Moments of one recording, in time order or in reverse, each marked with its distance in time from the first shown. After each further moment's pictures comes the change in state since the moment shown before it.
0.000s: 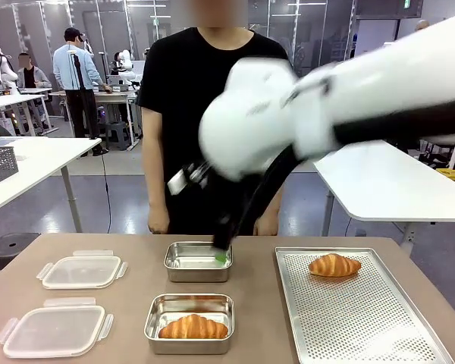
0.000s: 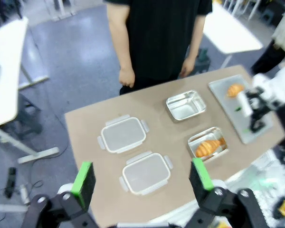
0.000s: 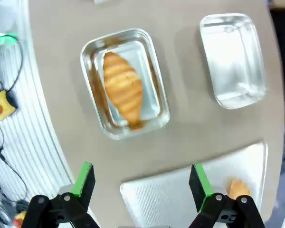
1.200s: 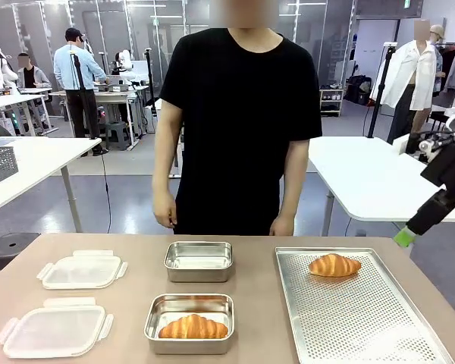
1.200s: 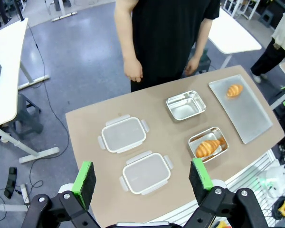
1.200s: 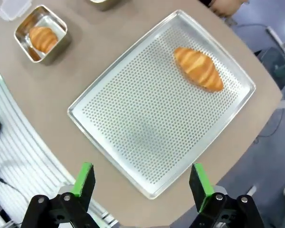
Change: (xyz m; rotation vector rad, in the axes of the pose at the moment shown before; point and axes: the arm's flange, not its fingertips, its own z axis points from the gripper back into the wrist) left arm 0.000 0.000 0.000 0.001 0.000 0.000; right arm -0.327 -0.069 0.071 -0.127 -0.247 -0.476
